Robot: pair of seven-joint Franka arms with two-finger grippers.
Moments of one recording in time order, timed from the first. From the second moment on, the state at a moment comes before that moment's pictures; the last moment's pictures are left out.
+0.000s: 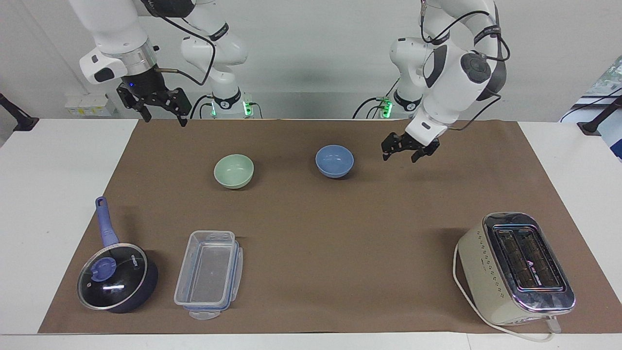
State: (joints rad) left arm -0.18 -0.04 -0.10 -1.94 -0.20 1.92 -0.20; right arm -0.03 -0.08 0.04 -1.66 0.00 1.58 0.16
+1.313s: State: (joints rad) left arm 0.03 -0.04 -0.09 -1.66 -0.01 1.65 0.06; right arm 0.00 -0.11 0.04 -2.40 0.08 2.28 -0.07
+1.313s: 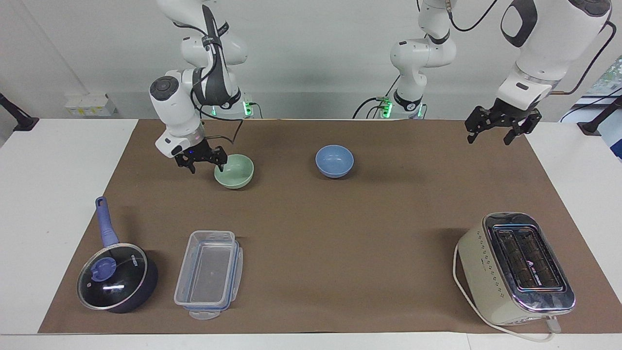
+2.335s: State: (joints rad) left arm 0.03 0.03 -0.09 -1.55 -0.02 1.52 0.04; right arm 0.00 -0.03 0.04 -2.41 0.14 2.30 -0.24
